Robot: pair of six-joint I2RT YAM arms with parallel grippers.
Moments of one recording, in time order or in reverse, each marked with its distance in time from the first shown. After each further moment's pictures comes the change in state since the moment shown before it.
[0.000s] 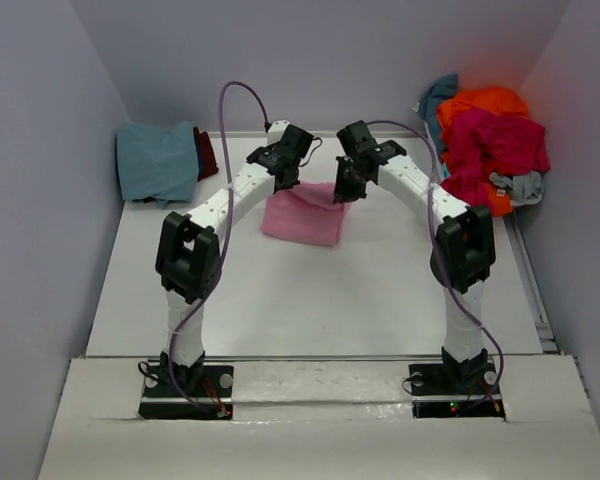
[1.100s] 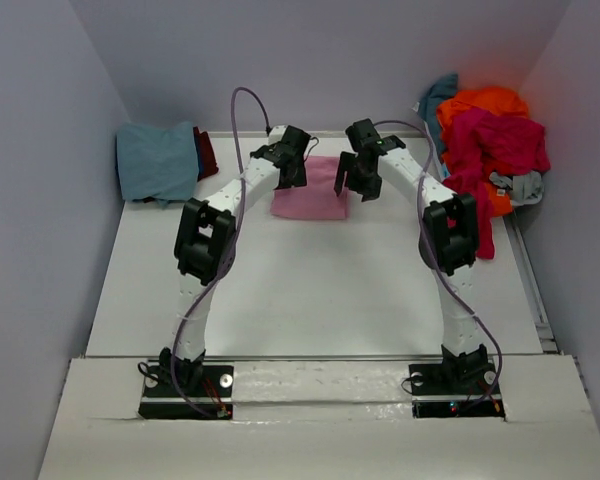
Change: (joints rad) left arm 0.063 0.277 0.224 0.002 0.042 0.039; right arm -0.096 0.275 0.257 -0.060 0.074 -0.035
